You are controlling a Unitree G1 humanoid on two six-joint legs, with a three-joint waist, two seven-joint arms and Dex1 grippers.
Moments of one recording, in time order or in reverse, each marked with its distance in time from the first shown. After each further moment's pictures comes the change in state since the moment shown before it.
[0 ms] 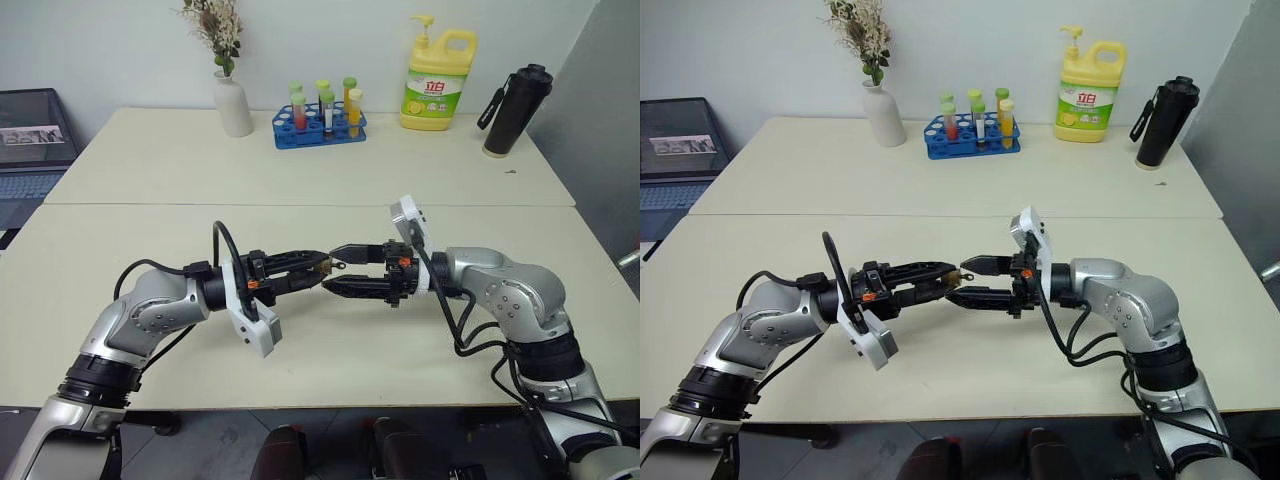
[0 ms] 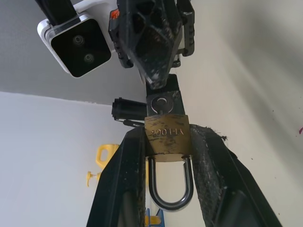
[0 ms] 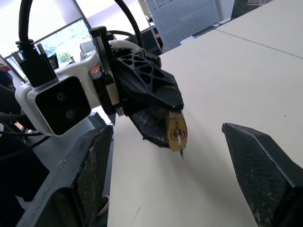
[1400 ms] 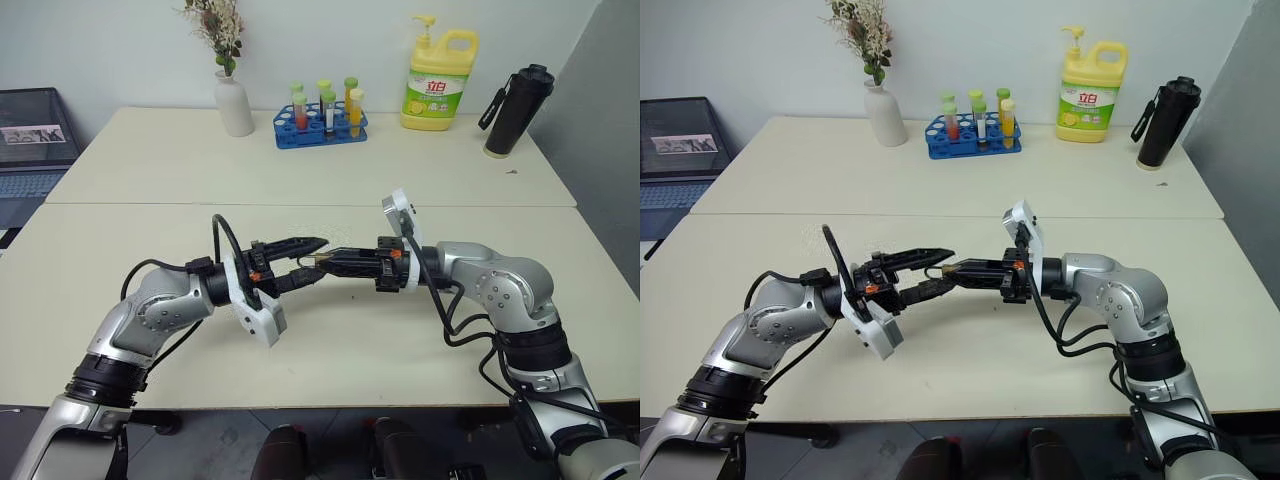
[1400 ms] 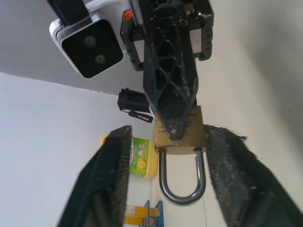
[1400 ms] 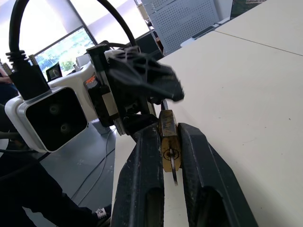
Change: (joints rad) left arm -0.005 -0.025 -0.005 0.003 -0.023 0.063 0.023; right arm -0.046 0.035 -0.011 0.062 0.009 0.047 -0.014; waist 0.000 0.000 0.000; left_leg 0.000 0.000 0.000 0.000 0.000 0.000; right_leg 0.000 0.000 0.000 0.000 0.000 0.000
